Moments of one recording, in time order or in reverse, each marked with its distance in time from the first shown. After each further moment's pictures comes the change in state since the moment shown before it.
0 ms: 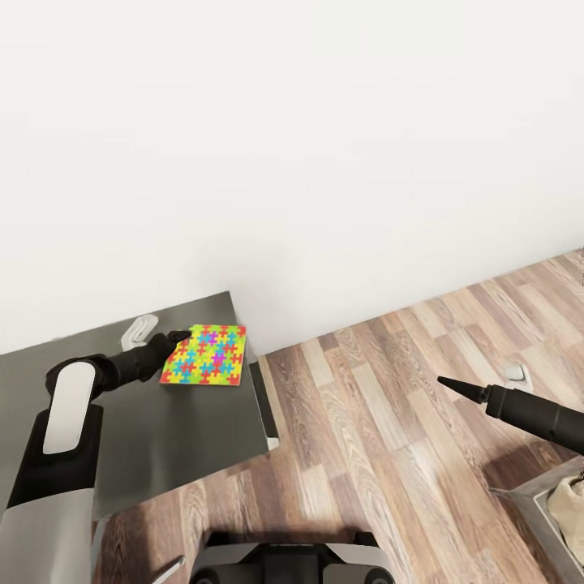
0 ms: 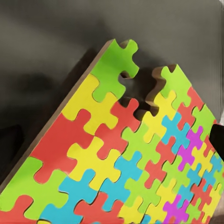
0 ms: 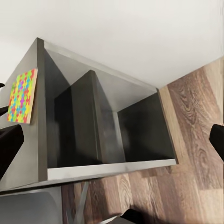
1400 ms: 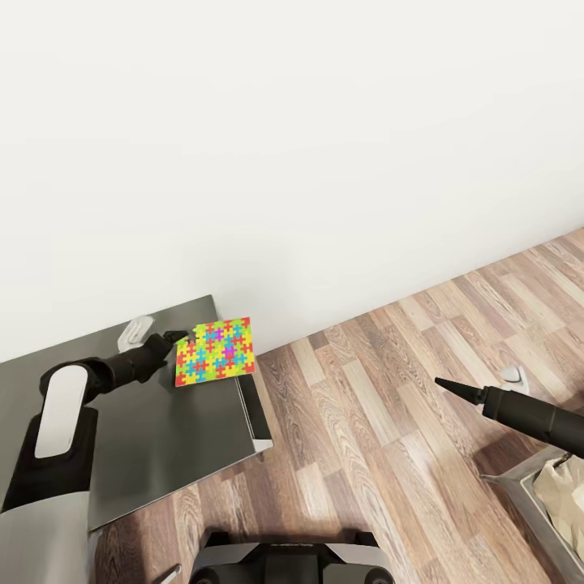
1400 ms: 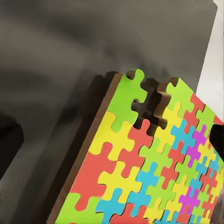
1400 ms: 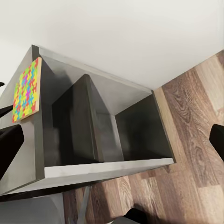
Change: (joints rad) left arm 0.010 0.009 0.023 0.004 0.058 -0.008 -0.008; right arm 0.002 0.012 0.007 0.000 0.000 -0.001 -0.001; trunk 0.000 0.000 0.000
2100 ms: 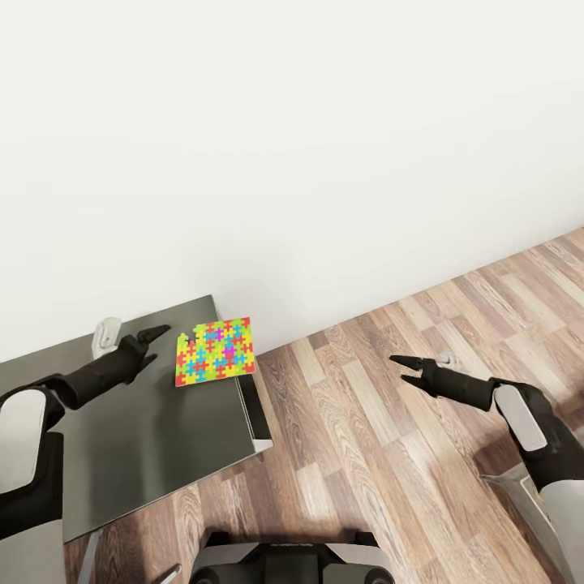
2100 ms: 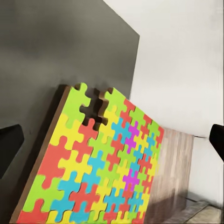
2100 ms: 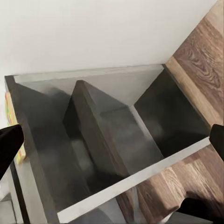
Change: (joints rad) left arm 0.087 0.008 0.142 -0.106 0.019 0.072 -0.283; right arm -0.410 0.167 0.169 0.646 0.025 0.048 -0.042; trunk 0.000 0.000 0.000
